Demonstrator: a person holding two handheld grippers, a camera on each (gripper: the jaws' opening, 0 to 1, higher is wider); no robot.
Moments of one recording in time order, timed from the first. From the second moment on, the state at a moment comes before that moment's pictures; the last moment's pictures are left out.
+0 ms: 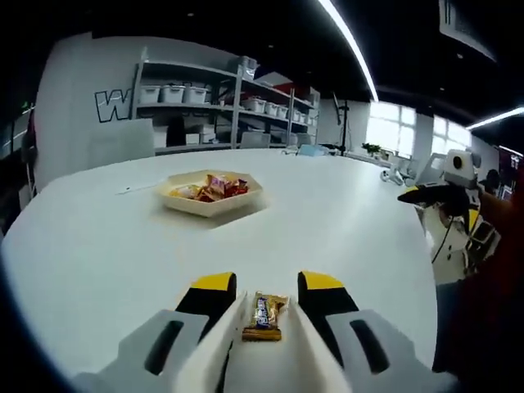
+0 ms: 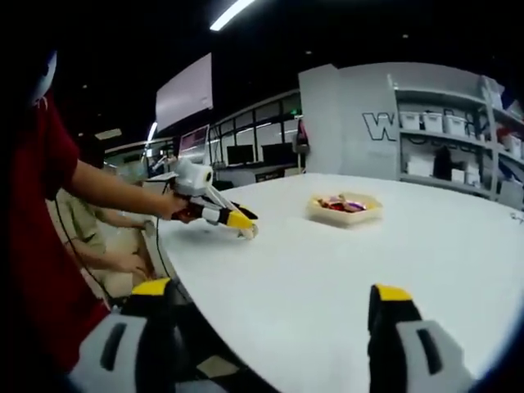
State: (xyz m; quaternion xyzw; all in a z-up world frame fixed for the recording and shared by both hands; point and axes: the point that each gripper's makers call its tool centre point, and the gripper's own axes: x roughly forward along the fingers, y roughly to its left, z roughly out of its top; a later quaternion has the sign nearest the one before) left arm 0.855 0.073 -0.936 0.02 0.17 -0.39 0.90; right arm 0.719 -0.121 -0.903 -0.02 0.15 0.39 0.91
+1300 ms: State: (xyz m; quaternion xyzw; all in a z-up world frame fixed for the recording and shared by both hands) left arm 0.884 0.052 -0.901 -0.02 0.14 -0.37 0.92; right arm 0.721 -0.145 -0.909 -0.01 0.15 0.37 0.92
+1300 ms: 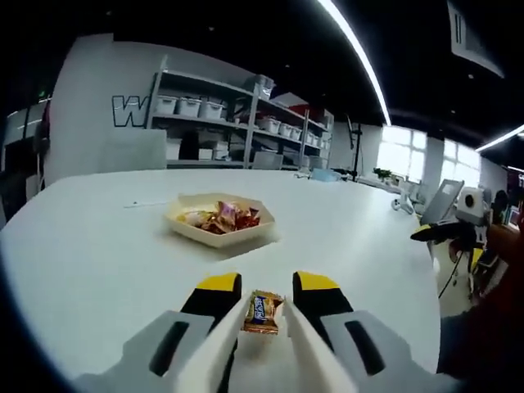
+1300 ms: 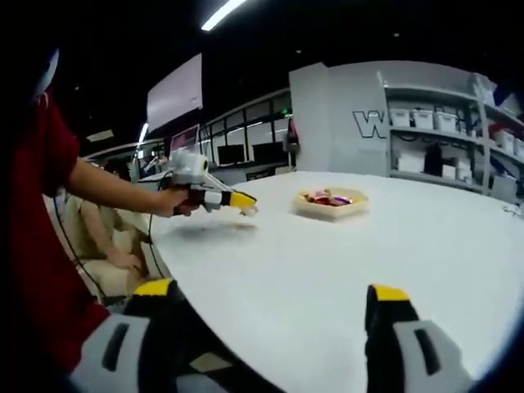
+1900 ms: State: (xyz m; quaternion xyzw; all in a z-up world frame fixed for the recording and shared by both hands) left arm 0.938 0.047 -0.871 -0.01 0.12 -0.36 0.93; right arm 0.724 -0.164 -0.913 0.00 0.16 0.35 0.92
